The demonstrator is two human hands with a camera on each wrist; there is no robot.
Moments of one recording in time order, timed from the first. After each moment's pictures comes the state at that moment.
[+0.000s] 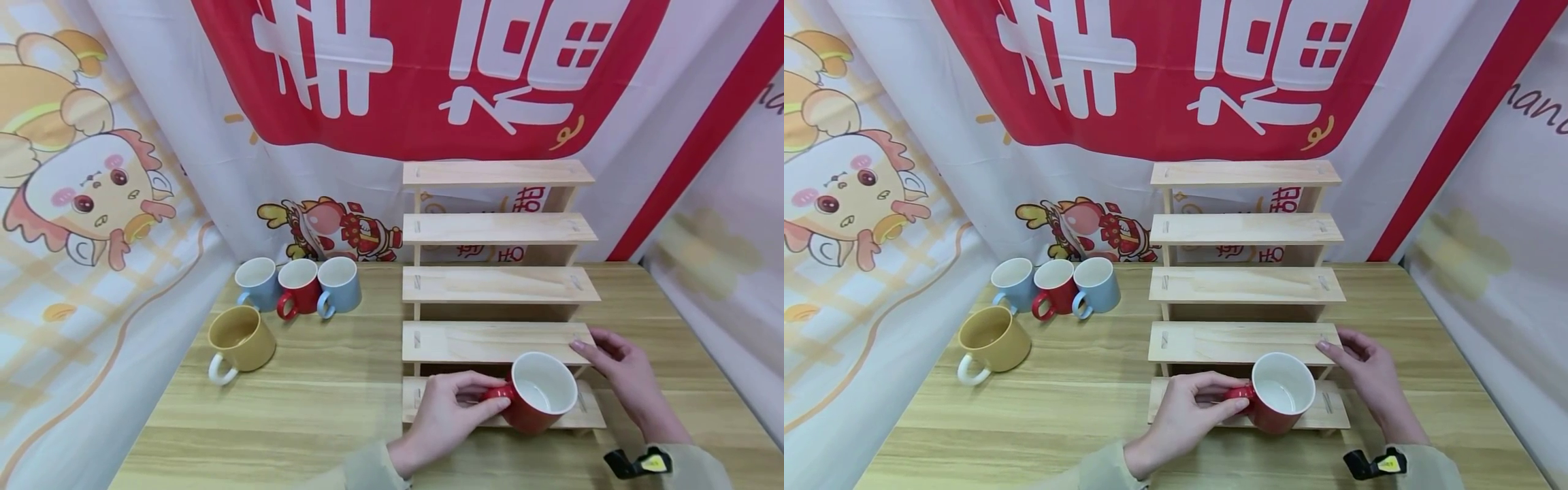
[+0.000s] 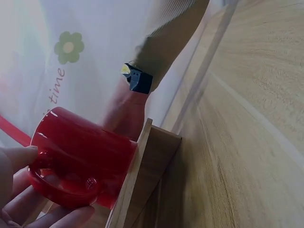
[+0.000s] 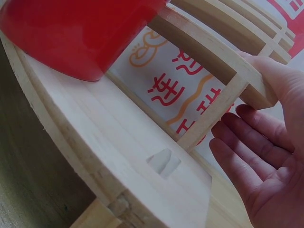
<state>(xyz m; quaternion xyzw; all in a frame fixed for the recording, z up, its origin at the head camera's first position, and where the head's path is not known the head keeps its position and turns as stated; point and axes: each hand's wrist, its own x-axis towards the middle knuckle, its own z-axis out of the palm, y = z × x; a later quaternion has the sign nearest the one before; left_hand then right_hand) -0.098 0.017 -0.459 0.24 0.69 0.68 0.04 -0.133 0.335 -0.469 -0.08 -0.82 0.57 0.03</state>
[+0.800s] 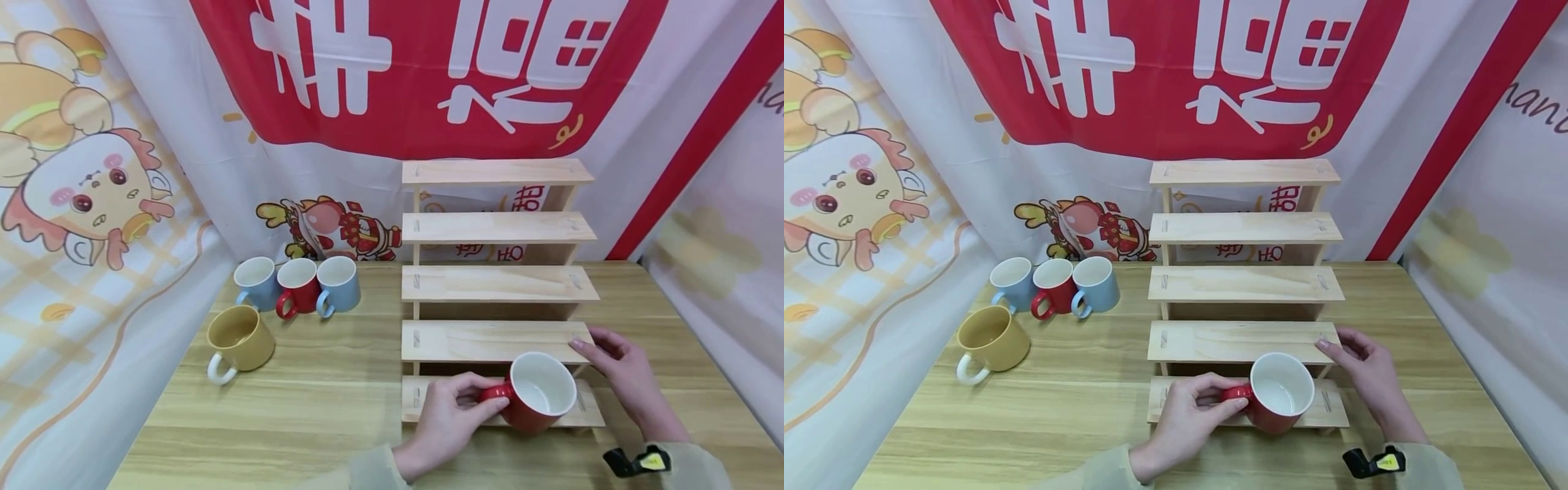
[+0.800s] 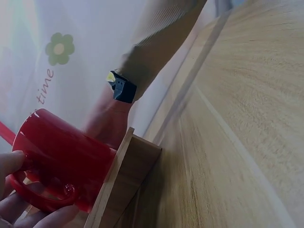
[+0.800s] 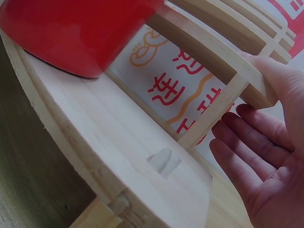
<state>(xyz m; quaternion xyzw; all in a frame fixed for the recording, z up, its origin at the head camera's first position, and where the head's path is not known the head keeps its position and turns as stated) -0.093 0.022 -0.467 0.22 0.67 0.71 0.03 -0.134 0.336 -0.470 -0.08 -0.82 0.56 0.03</state>
